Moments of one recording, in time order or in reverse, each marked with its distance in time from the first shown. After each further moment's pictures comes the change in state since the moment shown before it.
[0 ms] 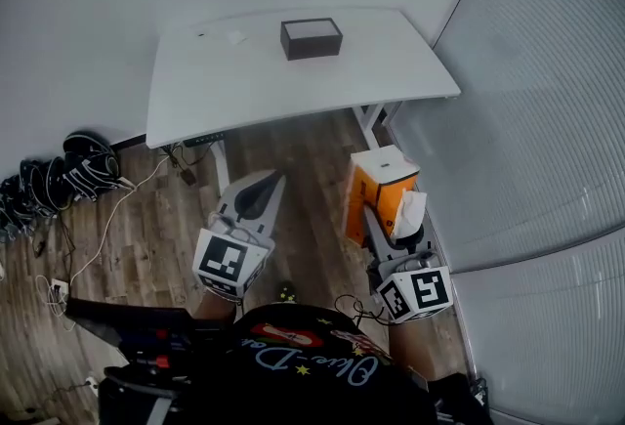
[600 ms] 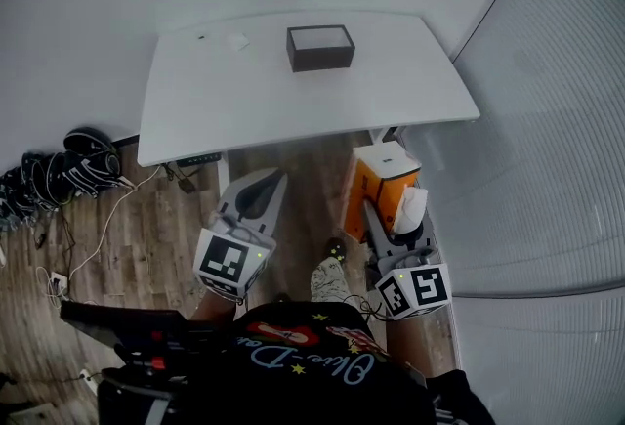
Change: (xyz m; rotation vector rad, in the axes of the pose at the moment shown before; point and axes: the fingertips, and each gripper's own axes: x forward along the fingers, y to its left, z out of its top) left arm 0.128 0.074 -0.022 -0.010 0.036 0.063; right arm 0.142 -0.086 -0.020 0.059 0.018 0.052
